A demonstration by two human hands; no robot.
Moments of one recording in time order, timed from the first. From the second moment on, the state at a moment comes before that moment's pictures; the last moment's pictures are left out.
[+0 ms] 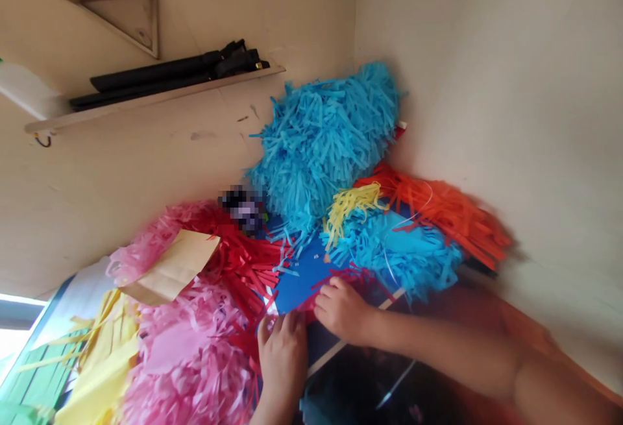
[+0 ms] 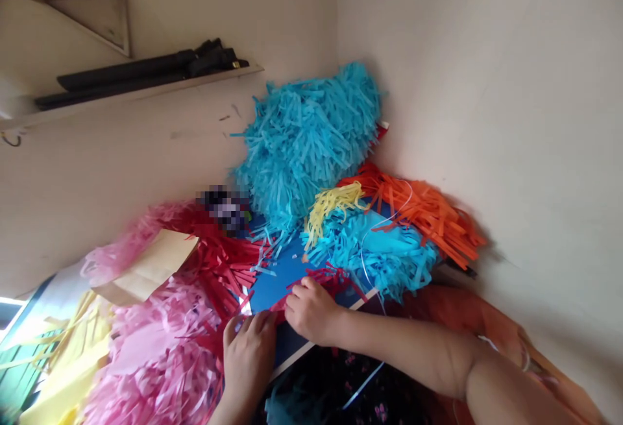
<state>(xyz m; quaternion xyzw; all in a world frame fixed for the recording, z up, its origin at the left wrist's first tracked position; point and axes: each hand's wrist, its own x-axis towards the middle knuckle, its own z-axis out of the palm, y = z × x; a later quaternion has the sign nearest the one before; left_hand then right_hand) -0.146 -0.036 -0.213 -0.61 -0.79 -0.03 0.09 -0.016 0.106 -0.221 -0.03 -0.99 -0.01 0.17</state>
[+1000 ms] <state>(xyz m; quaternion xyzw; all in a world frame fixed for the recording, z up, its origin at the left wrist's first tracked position) -0.169 -0.034 -0.214 -0.48 -0.87 -0.11 -0.04 -0.035 0.162 -0.209 -0.23 -0.95 0.22 0.00</state>
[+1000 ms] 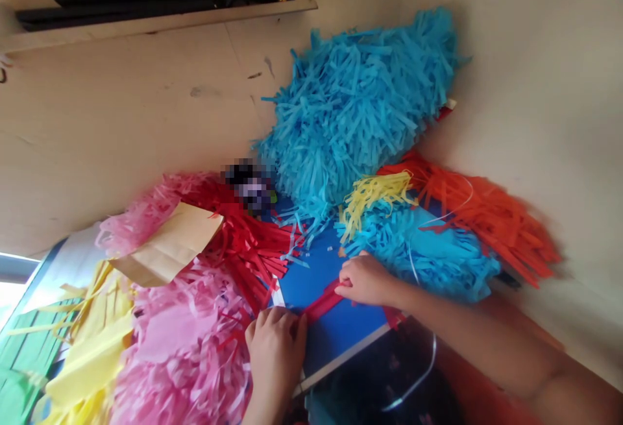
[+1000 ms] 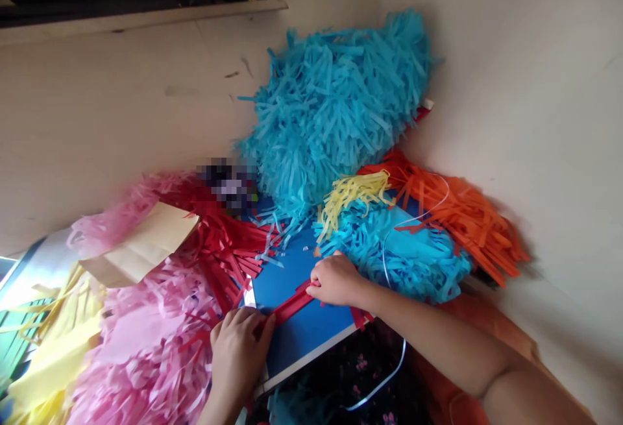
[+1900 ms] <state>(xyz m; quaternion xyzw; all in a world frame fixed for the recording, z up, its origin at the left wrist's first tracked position) -0.152 -0.018 -0.211 -0.63 -0.76 -0.09 0.09 -0.032 0.150 -0.222 0.08 -0.99 -0.02 0.14</state>
